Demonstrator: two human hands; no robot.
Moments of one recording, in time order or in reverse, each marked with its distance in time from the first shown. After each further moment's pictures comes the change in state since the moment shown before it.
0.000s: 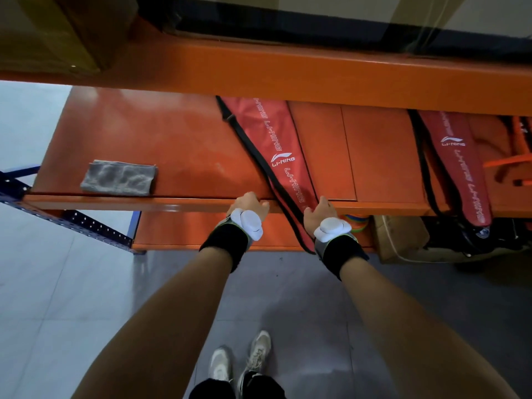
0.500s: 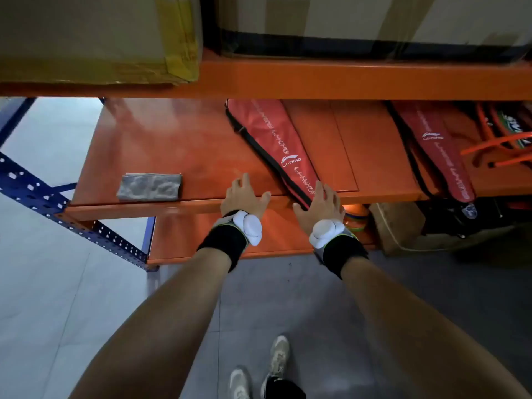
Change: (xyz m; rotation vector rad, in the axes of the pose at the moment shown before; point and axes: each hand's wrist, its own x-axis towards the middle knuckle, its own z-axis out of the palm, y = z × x) left_hand -0.078 -0.055 -0.062 0.032 0.306 0.256; right_hand -0.108 -0.031 0.021 -0.109 0.292 -0.131
